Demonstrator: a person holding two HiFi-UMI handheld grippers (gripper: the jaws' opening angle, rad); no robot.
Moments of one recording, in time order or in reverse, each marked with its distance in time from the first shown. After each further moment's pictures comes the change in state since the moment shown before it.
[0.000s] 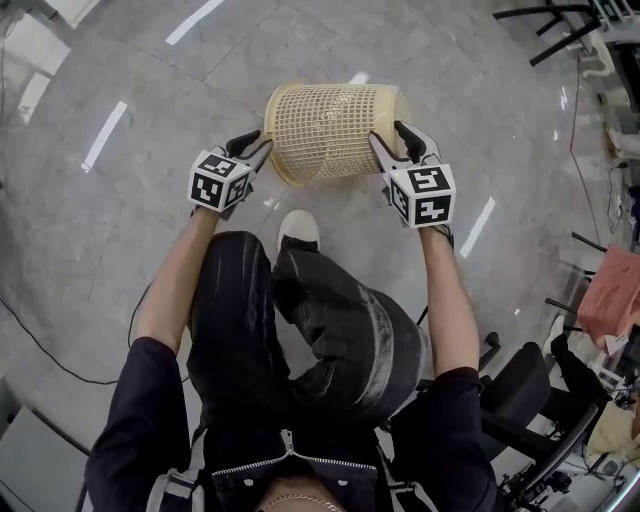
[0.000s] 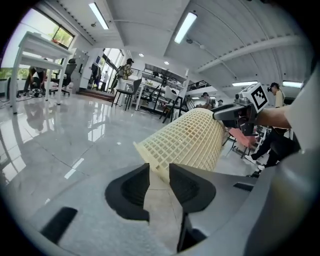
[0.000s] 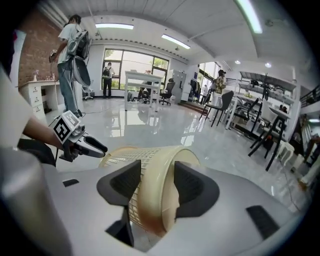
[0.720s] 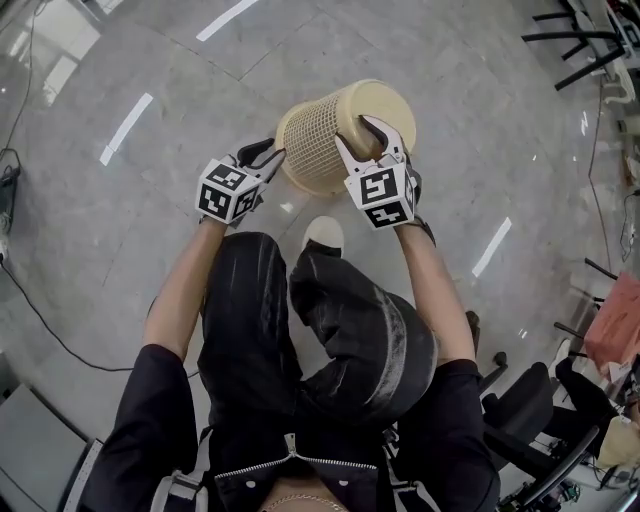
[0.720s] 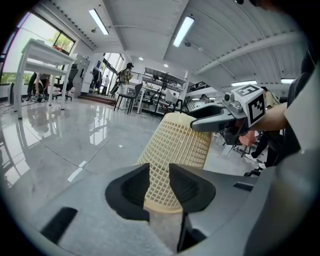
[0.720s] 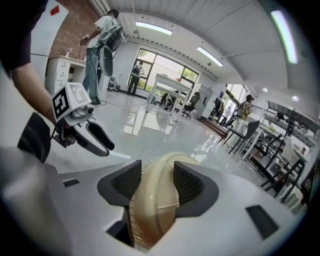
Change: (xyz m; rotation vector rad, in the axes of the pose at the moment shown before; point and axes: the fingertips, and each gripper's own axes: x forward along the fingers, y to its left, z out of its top) left arm -0.054 0.015 -0.002 0.023 -0.034 0.025; right arm 0.063 0.116 0.048 -0.332 -0.095 0.097
